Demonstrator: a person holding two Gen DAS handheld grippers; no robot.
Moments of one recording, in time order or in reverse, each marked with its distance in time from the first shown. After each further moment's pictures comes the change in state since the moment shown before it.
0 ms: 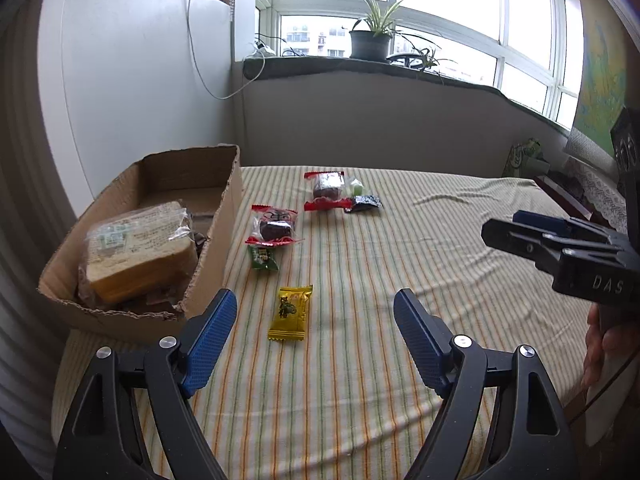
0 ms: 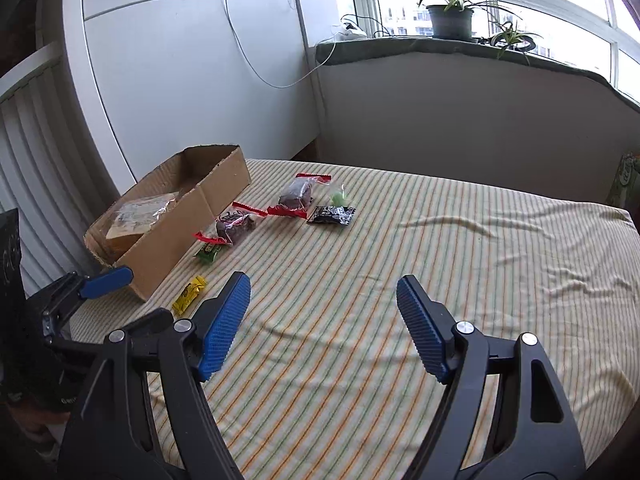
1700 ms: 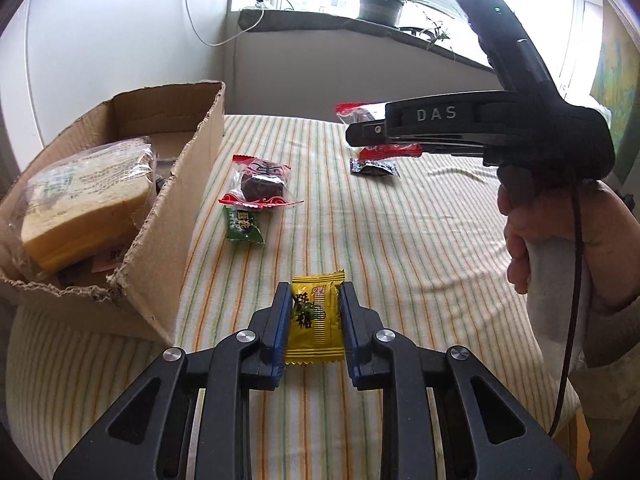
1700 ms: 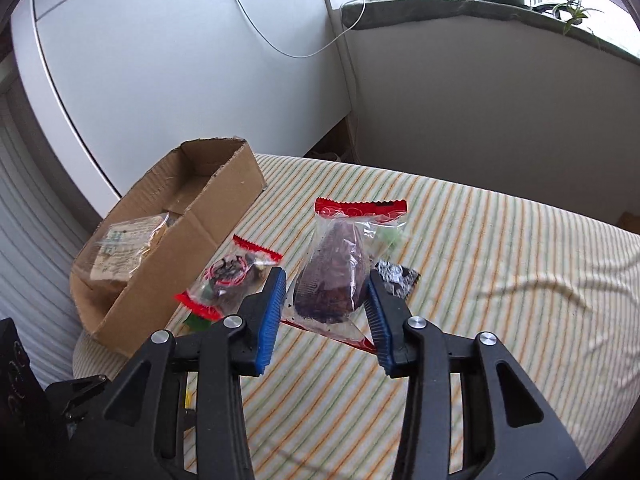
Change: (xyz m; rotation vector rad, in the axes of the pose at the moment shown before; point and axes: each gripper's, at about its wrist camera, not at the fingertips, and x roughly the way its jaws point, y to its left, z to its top) left arm 0.036 0.014 -0.014 -0.081 0.113 -0.084; right arm 0.082 0.017 0.046 0.019 0.102 0.109
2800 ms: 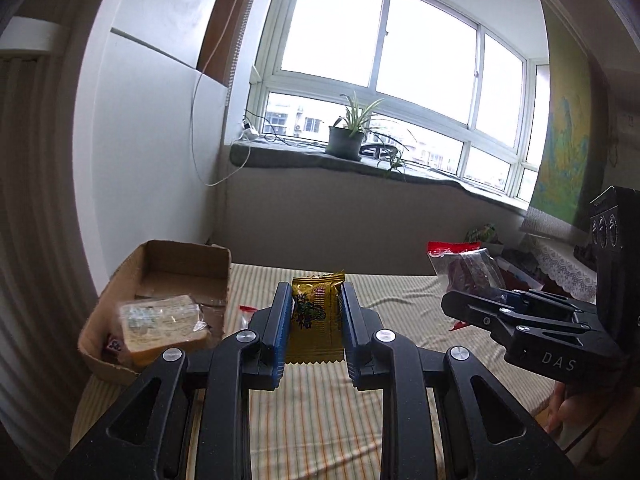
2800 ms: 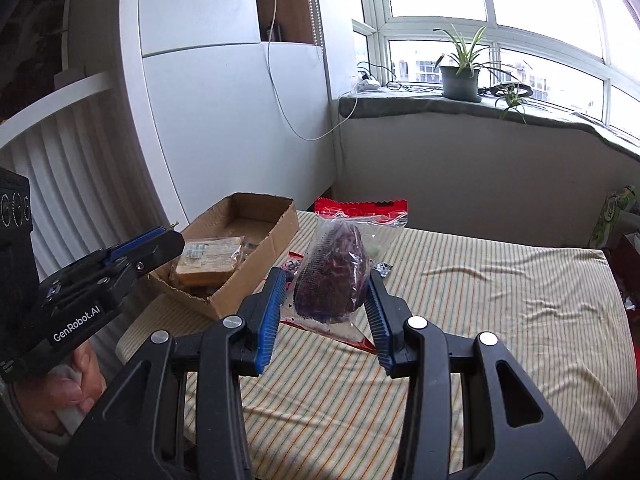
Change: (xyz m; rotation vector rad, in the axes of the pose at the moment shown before) left arm -0.140 0.003 0.042 0.008 -0.386 -0.083; right arm -0.163 0.099 -0.041 -0.063 -0.234 -0.138
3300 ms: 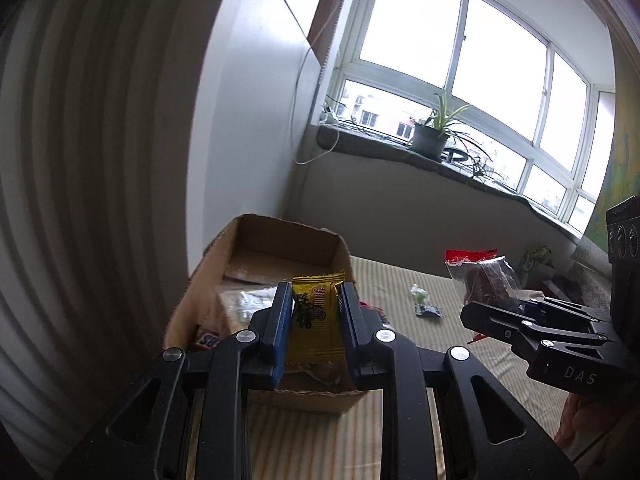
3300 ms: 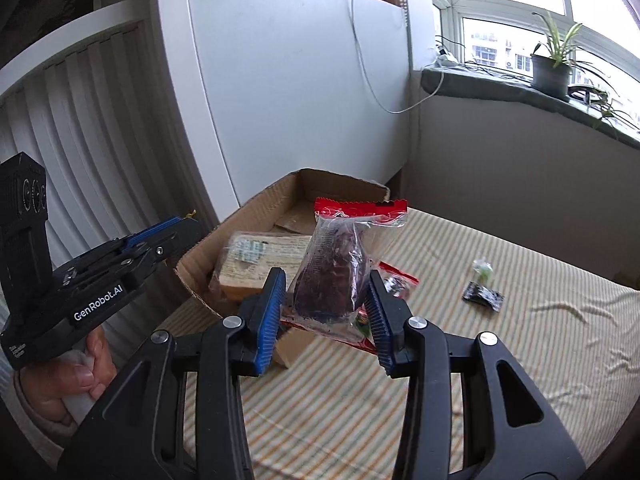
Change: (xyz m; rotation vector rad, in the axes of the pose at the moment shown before) left arm 0.016 0.116 -0.009 -0.144 0.032 0.180; right arm 0.120 0.078 0.032 -0.120 0.107 0.180
